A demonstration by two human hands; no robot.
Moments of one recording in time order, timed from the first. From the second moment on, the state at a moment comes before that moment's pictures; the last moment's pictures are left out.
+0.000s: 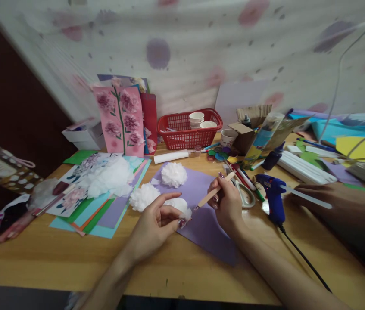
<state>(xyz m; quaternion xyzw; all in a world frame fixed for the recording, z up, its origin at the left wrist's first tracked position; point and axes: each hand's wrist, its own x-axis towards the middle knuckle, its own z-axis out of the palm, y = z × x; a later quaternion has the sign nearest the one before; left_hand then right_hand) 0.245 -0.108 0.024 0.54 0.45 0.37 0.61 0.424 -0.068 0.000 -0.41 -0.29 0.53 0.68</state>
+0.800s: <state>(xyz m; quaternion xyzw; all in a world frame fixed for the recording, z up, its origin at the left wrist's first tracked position) 0.252 -0.108 0.028 0.57 0.42 0.35 0.61 0.421 -0.071 -0.003 -0.39 -0.31 0.56 0.66</state>
